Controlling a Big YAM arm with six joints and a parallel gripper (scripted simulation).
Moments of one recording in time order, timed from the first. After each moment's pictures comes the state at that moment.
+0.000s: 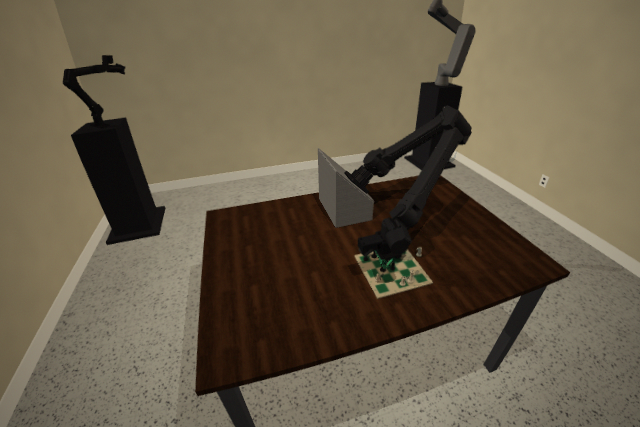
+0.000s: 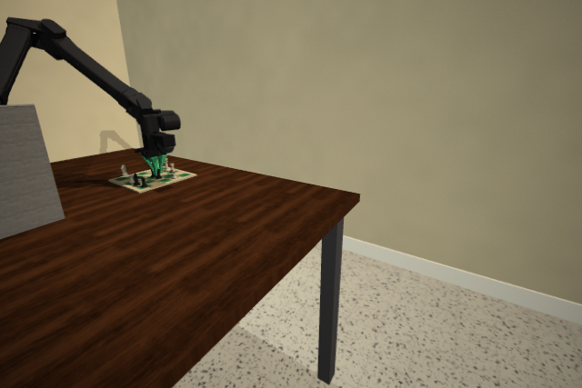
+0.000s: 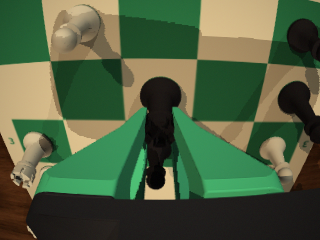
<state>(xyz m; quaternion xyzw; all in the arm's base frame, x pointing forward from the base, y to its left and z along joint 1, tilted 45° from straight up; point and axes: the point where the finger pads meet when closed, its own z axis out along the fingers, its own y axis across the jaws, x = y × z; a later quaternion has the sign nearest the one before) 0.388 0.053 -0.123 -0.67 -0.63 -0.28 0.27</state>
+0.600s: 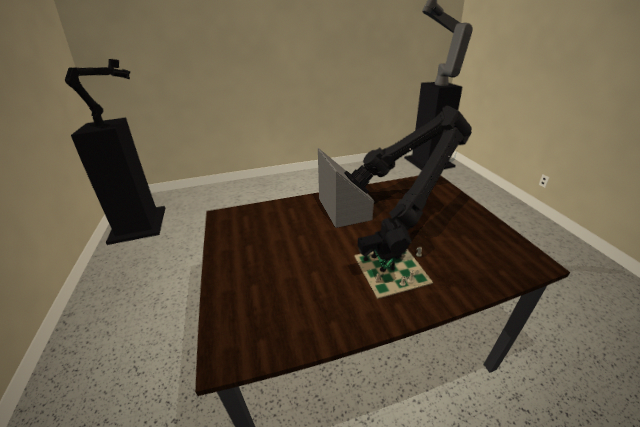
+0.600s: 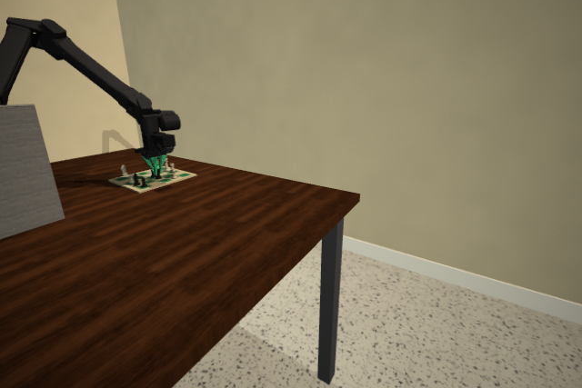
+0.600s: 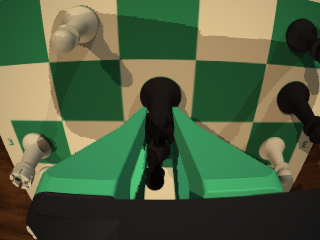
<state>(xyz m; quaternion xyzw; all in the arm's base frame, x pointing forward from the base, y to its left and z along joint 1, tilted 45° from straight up) 0.388 0.053 -0.124 -0.67 -0.63 -0.28 0.27</state>
